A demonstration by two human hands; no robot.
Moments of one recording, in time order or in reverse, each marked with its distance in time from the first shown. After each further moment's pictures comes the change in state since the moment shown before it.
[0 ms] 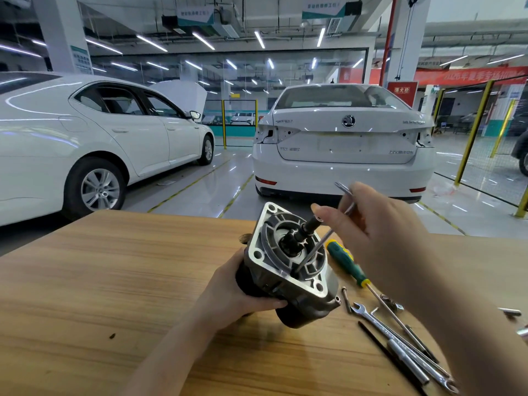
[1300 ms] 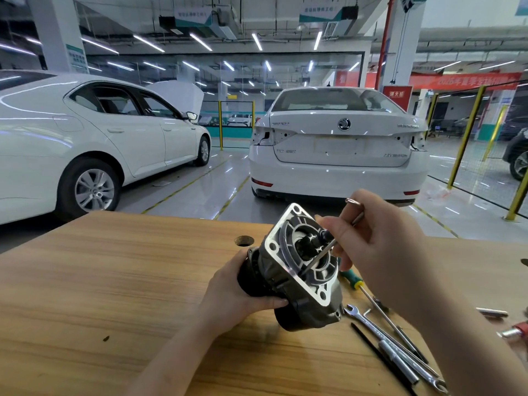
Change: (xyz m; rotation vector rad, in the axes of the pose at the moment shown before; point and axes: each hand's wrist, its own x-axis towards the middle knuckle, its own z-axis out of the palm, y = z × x) left_hand 0.008 -0.005 0.013 0.122 0.128 0.058; right_hand -0.009 0.001 -0.003 0.210 0.053 0.039
